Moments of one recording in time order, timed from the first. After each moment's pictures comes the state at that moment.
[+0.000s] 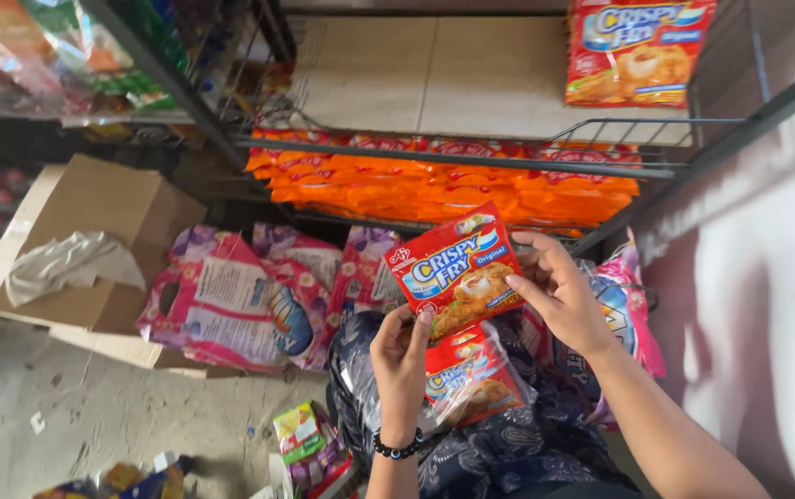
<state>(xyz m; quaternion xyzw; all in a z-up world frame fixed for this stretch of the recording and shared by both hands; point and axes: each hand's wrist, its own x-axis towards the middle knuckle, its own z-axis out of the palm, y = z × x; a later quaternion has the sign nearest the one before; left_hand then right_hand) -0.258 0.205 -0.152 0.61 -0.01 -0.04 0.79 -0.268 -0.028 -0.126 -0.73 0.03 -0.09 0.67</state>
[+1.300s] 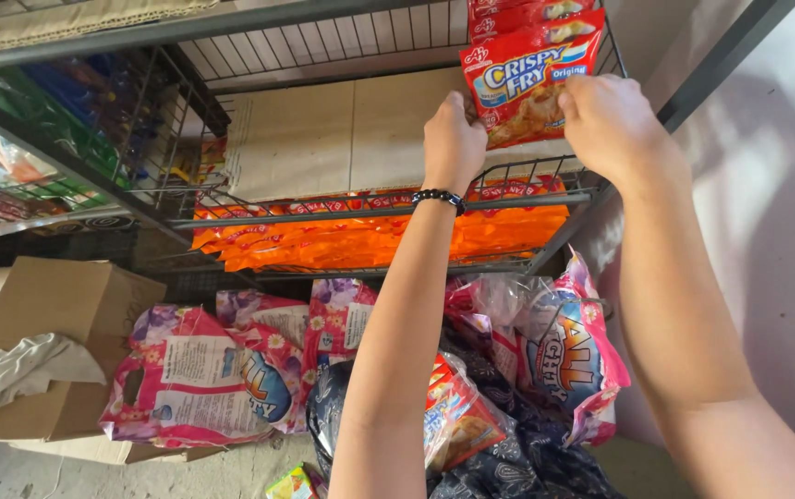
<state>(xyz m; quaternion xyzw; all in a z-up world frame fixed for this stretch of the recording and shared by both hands) -0.004 -0.068 -0.082 0.79 -0.25 0.08 0.56 -0.153 -0.214 -0.008 -0.96 0.10 -0.26 0.10</state>
